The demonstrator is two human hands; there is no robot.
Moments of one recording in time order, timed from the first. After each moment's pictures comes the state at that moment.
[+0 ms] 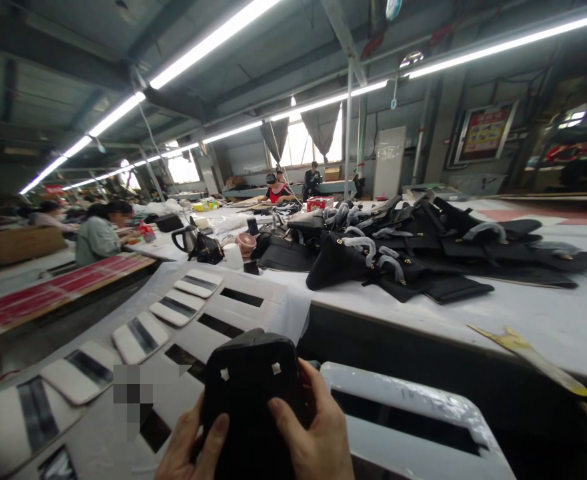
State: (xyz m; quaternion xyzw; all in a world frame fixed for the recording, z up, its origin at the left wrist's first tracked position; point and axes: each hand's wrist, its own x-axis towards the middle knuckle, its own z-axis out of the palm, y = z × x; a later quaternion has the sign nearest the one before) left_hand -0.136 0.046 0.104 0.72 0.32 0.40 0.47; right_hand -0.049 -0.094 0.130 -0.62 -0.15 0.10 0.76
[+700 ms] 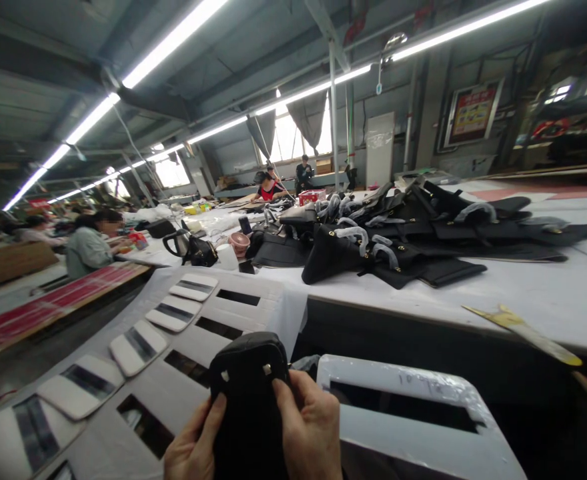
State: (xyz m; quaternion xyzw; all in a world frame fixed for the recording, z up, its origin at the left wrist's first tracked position) left_hand -0.118 0.072 0.084 0.61 0.36 0.27 0.65; right_hand -0.042 -0.084 0.118 -0.68 -0.14 0.04 0.72
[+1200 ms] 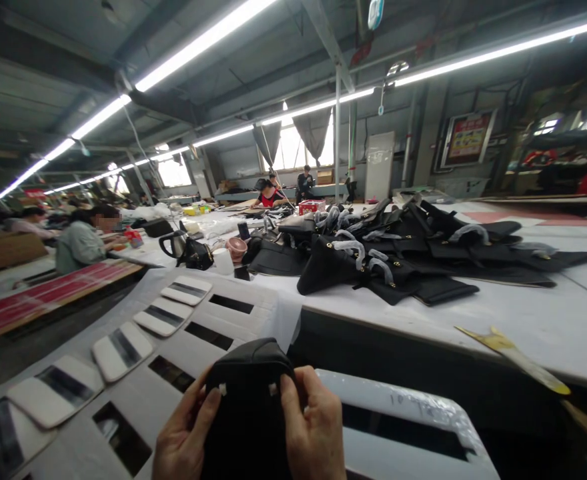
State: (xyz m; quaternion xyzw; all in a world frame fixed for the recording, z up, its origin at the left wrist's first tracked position) left_hand -0.100 0.070 0.113 0.70 0.23 0.28 0.62; right_hand -0.029 -0.100 0.135 -0.69 -0.17 -0.01 0.71
